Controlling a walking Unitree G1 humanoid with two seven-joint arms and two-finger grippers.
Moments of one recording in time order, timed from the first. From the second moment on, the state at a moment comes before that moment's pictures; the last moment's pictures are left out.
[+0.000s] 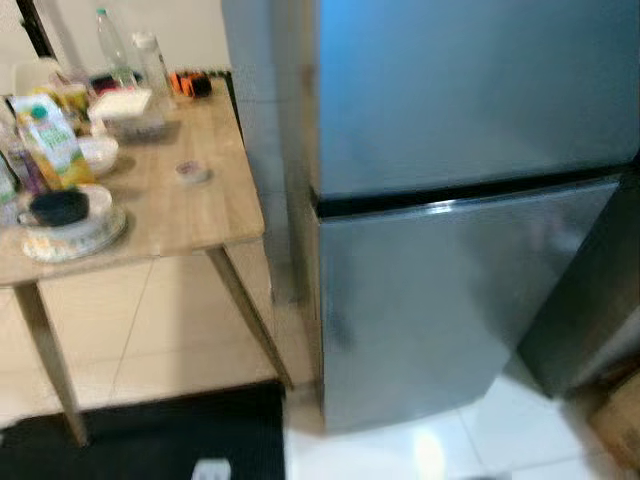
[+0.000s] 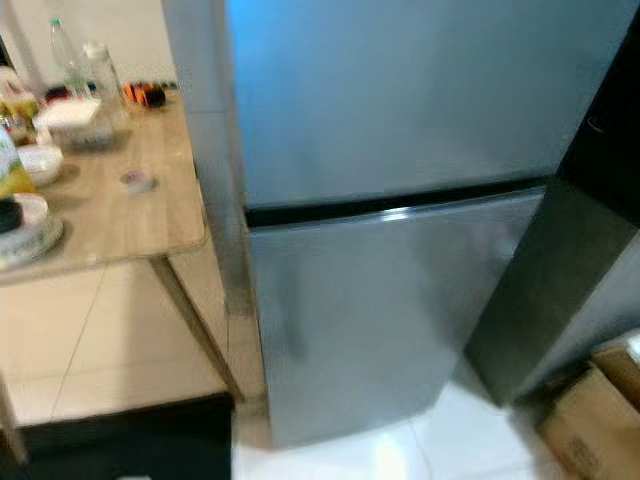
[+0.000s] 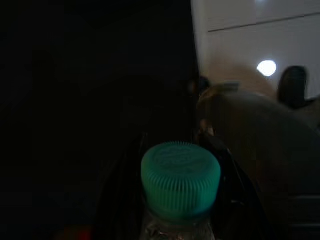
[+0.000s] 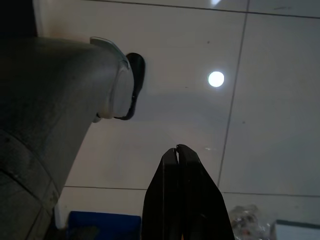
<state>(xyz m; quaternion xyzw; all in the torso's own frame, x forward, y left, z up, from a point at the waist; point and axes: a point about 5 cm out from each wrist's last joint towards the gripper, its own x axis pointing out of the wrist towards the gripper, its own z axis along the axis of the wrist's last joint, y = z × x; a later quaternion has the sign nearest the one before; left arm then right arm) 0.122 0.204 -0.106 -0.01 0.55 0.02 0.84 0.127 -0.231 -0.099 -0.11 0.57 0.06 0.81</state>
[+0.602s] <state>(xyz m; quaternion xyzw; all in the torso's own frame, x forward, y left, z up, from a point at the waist) 0.112 0.214 -0.107 -0.01 0.55 0.03 0.83 0.251 -0.217 -0.029 -0.12 0.34 0.18 0.91</state>
